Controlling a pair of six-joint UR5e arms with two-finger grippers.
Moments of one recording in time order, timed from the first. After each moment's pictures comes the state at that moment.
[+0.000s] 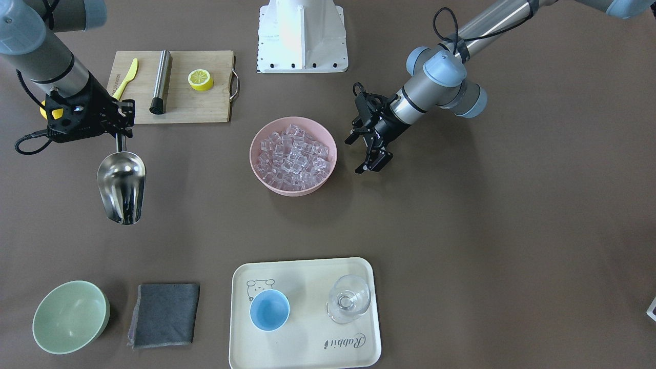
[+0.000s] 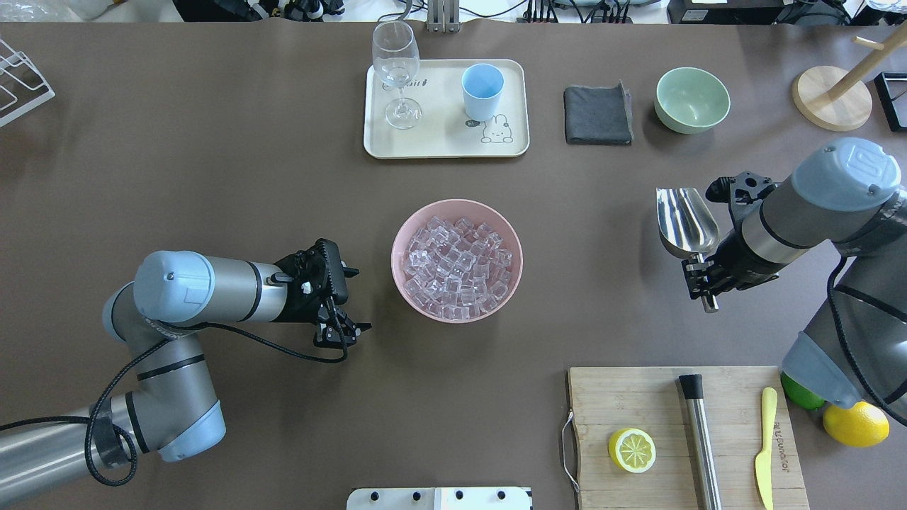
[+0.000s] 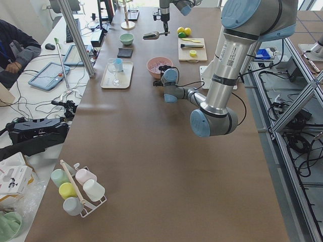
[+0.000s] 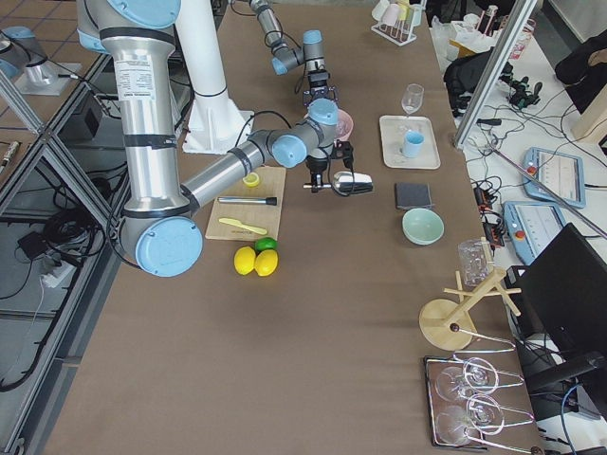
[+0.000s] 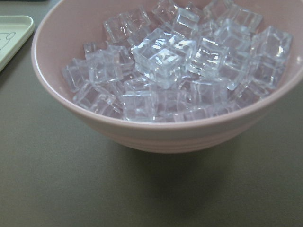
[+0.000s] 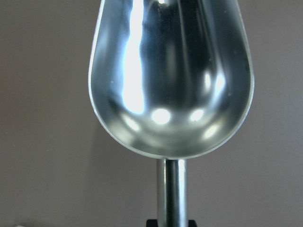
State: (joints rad) left arm -0.49 -1.99 -1.46 -2.67 -1.83 -0.01; right arm 0.83 -1.49 2.04 -1.52 2.17 0.72
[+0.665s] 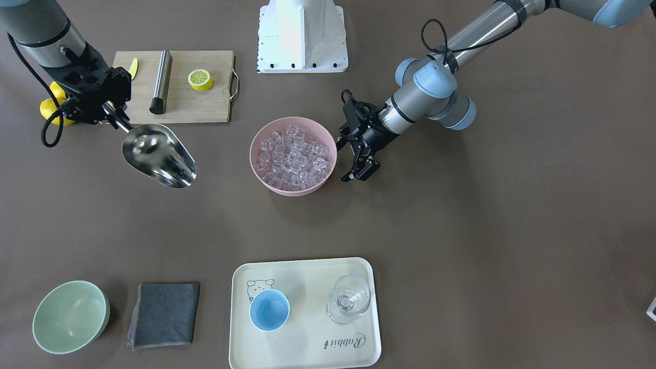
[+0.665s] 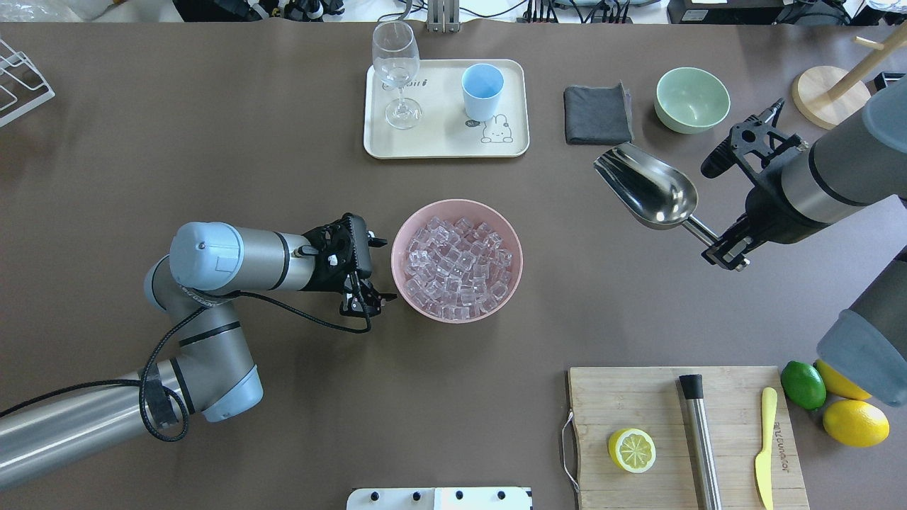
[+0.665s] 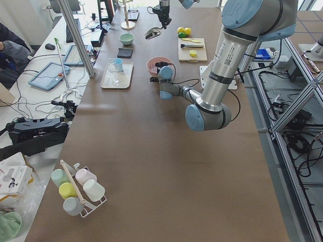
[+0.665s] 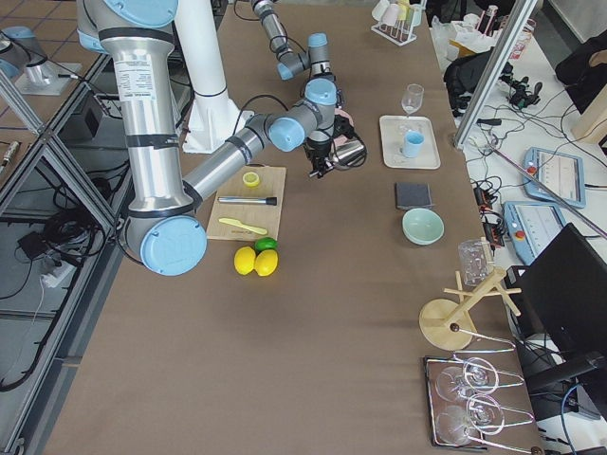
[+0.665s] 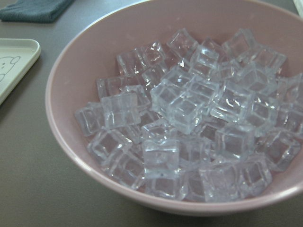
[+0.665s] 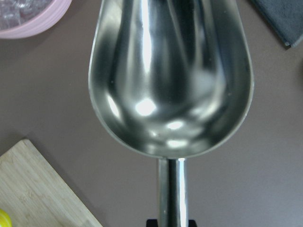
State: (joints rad) left arm -0.51 -2.08 -1.38 -2.72 -1.86 -0.03; right arm 0.85 -1.39 2.18 -1.76 2.10 0.06
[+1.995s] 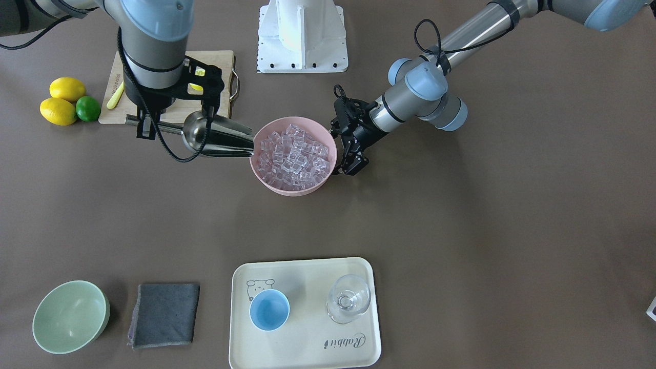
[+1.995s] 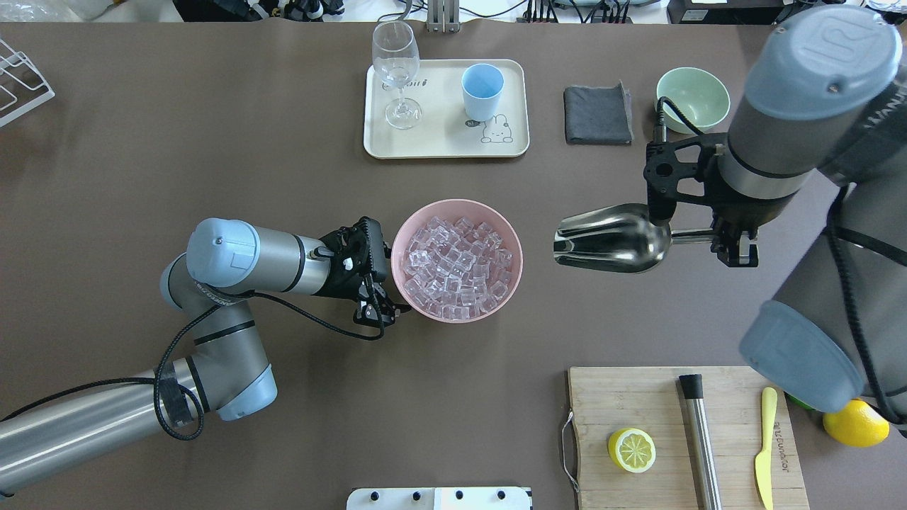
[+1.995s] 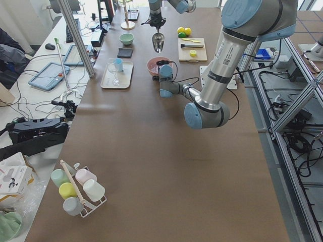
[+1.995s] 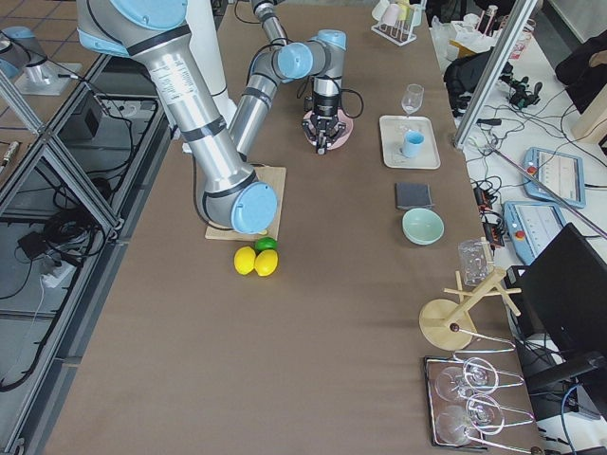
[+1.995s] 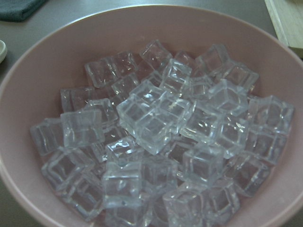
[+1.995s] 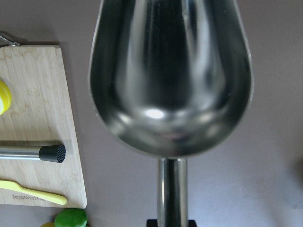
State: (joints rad) left arm -0.50 -2.11 -1.36 -2.72 -1.93 -0.06; right arm 0.76 -0.81 1.90 -2.46 1.85 -0.78
